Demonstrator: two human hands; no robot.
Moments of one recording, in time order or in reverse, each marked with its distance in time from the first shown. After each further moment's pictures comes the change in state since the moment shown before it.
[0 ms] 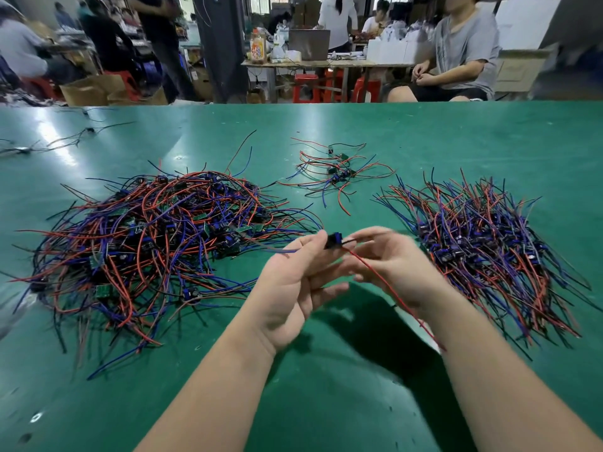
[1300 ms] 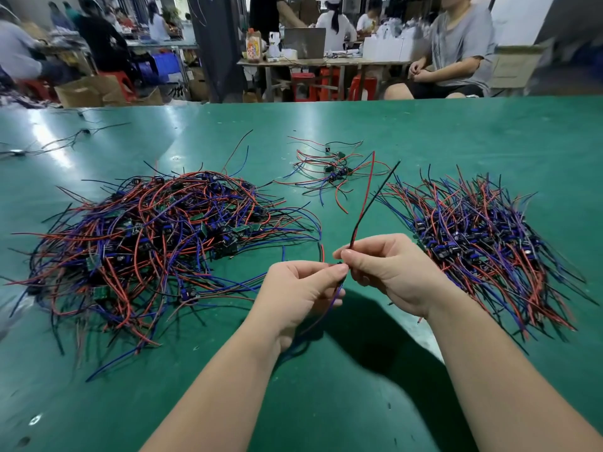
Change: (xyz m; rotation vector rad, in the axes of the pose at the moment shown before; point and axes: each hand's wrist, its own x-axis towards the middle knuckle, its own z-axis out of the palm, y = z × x) left_hand 0.006 -0.019 -0.008 0.362 0.225 -0.039; right_hand -0.006 -0.003 0.005 -0.020 -0.027 0.043
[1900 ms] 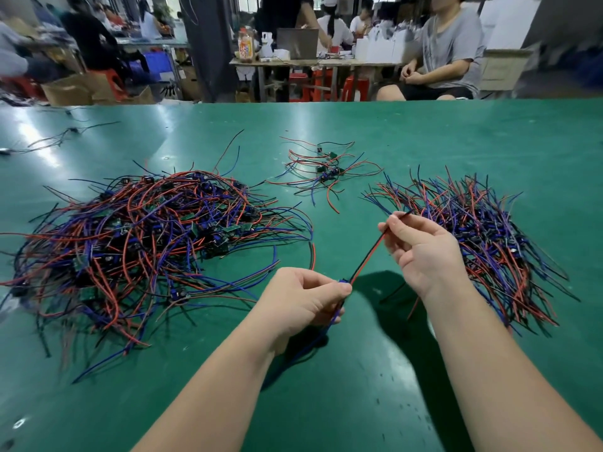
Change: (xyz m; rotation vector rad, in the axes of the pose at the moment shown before) left_hand -0.003 -0.005 0.006 0.178 -0.115 -0.046; right_hand 0.012 -0.006 -0.033 0.555 0.565 -0.107
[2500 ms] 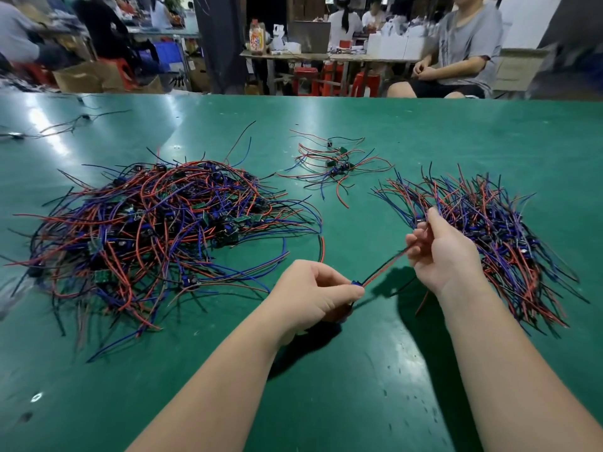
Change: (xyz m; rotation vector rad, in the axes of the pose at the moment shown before) left_hand 0.001 -0.005 -0.003 0.147 -0.029 0.043; right_hand 0.011 0.000 -0.010 -0.069 0.204 0.117
